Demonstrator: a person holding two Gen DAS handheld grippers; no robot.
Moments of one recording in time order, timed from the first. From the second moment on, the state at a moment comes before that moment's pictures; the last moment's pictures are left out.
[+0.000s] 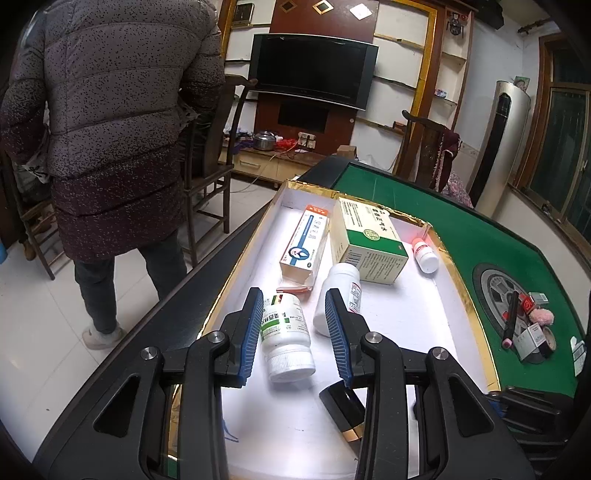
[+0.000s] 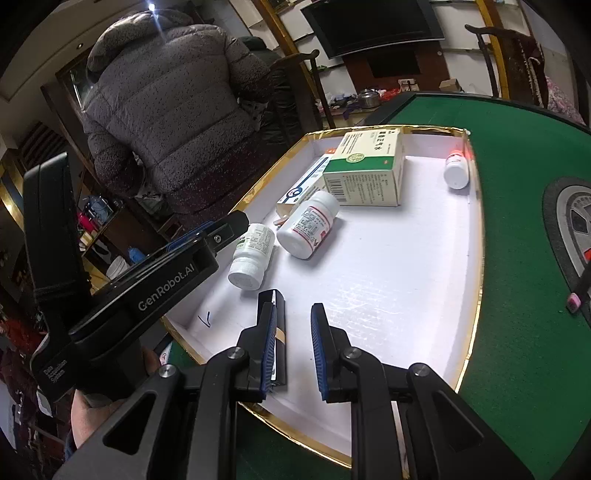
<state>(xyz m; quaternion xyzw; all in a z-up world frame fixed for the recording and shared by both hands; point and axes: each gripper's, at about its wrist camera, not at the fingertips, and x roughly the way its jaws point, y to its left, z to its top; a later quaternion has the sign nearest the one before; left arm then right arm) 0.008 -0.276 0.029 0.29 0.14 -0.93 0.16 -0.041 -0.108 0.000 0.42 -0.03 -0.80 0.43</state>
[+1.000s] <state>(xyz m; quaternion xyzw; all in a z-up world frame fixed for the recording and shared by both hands) 0.002 -0.201 0.040 0.28 0.10 -0.95 0.06 -0.068 0.156 0.047 0.34 -0.14 -0.88 0.29</state>
